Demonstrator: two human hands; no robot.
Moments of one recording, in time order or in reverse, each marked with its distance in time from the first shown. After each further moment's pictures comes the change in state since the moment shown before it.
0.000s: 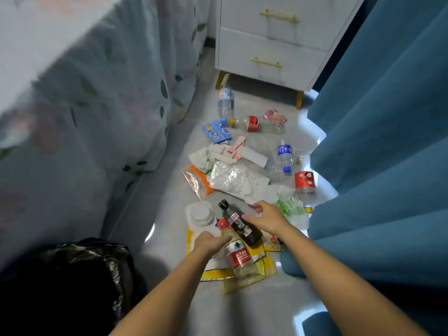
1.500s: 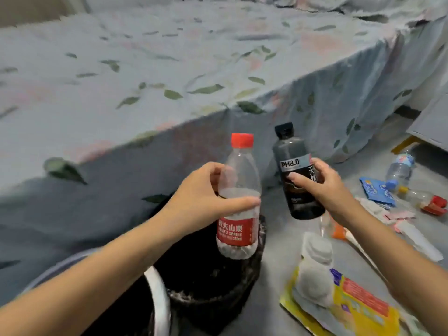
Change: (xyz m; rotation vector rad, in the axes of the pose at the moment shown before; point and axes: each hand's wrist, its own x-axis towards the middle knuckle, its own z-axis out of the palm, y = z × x) left_hand -0.251 -0.151 -0.196 -0.414 0.781 0.525; right_hand -0.094 -0.233 0.094 0.310 -0.303 -0.878
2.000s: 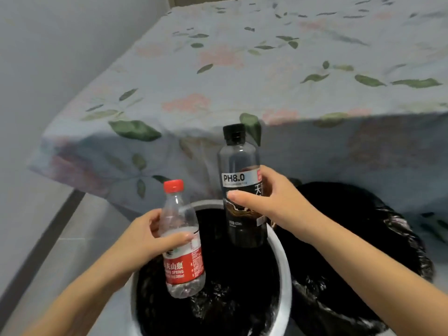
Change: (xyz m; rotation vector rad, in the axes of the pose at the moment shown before) left_hand -0.205 -0.164 -0.149 -0.275 0.532 -0.519; right_hand -0.069 -0.093 0.288 -0.036 -0.841 -0.158
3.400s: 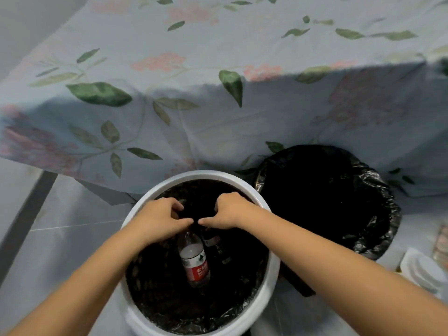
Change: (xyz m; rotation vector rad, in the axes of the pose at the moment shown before) left_hand 0.051 -0.035 0.037 0.878 -0.128 -0.067; right_hand 0.023 0.072 0.073 -0.874 -0.332 0.361
